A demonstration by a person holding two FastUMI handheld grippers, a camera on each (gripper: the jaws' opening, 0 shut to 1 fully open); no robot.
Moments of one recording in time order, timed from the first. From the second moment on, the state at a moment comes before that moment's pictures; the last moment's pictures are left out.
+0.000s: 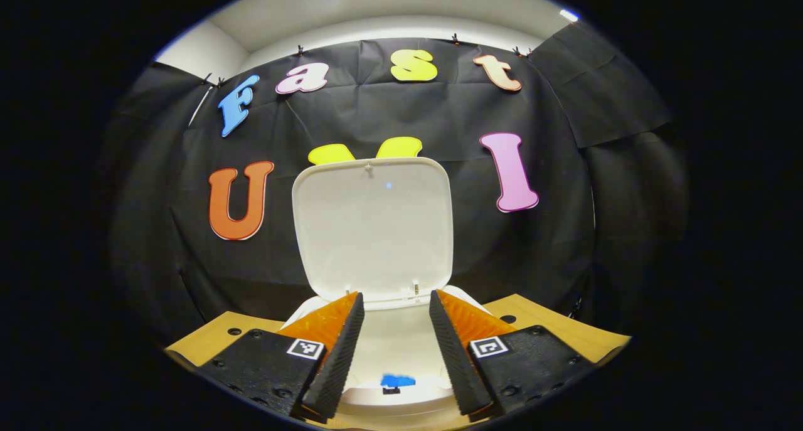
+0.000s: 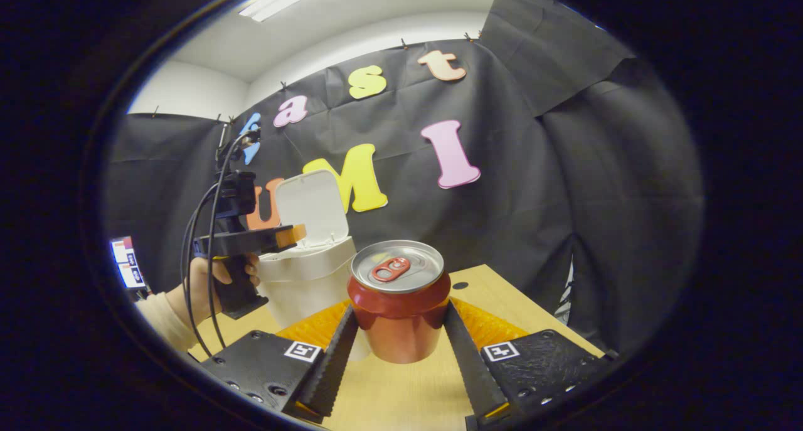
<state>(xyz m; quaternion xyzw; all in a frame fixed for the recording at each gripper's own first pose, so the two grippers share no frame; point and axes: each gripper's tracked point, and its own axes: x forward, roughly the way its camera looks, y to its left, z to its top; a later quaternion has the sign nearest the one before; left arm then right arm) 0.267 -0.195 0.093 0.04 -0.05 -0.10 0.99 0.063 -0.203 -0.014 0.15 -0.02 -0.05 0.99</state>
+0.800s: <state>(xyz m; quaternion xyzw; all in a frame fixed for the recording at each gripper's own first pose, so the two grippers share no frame) 0.169 -0.099 0.055 0.00 -0.06 -0.05 1.00 0.067 -0.219 -0.017 0.10 -0.02 -0.10 0.99</state>
